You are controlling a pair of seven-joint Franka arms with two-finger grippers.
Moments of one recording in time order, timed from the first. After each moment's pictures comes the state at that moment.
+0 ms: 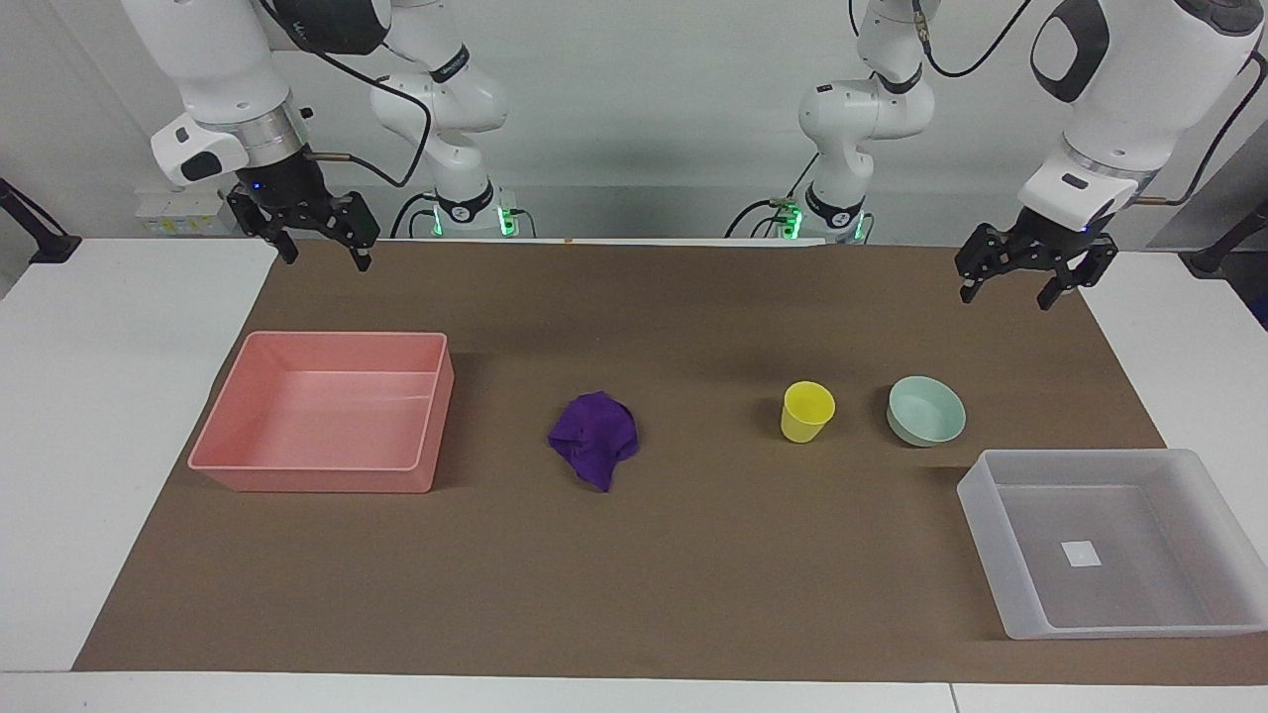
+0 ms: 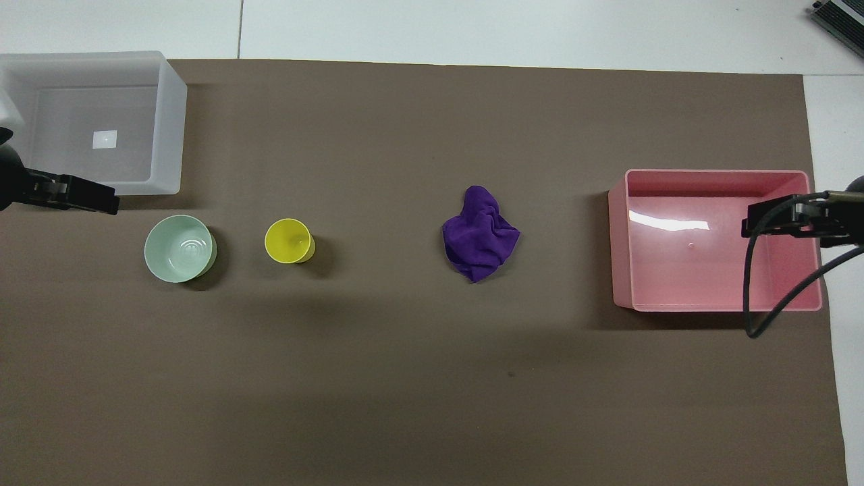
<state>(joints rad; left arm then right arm) 0.01 0.00 -0.08 -1.61 -0.01 1.67 0.11 0.02 -0.07 -0.03 -1.65 -0.01 1.60 0.12</state>
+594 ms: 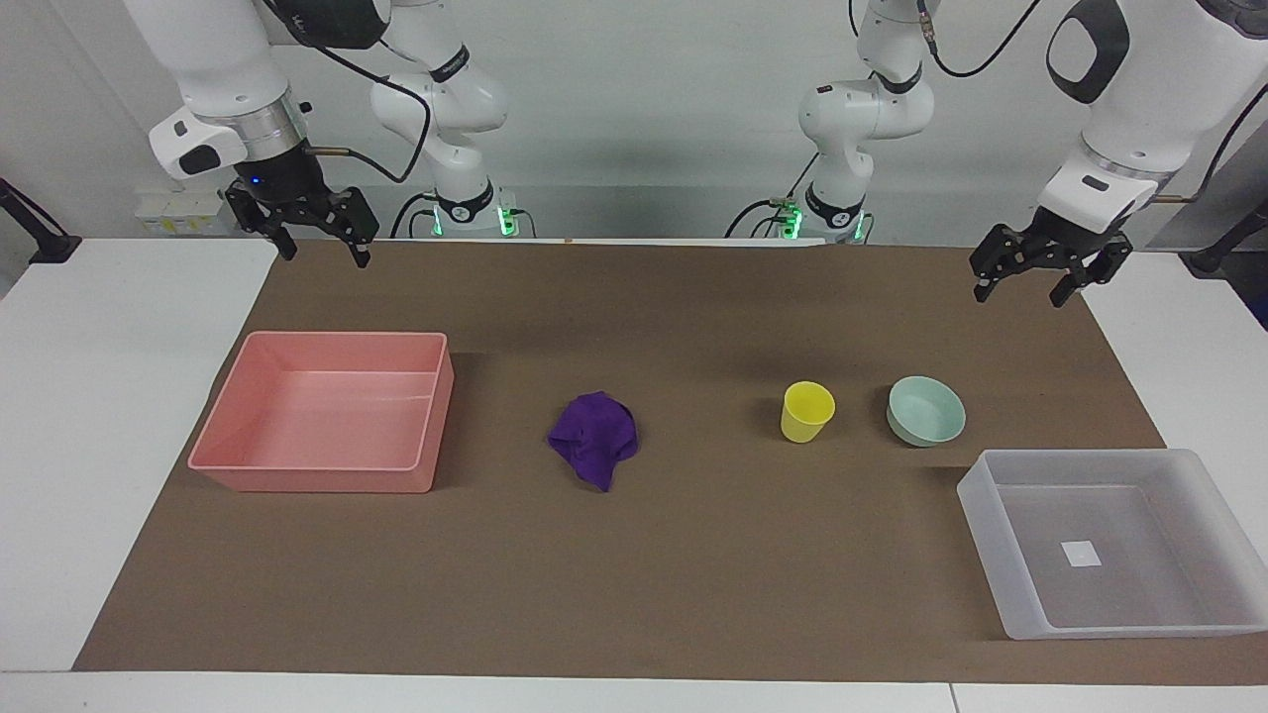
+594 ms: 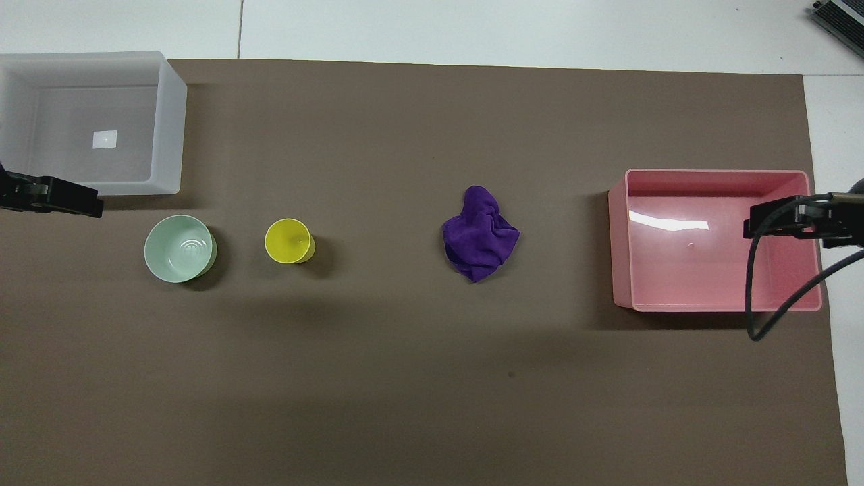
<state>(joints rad) 0.04 0.00 -0.07 -1.62 -0.01 1.65 0.10 0.01 -0.07 -0.03 -1.65 -0.01 1.60 0.12</state>
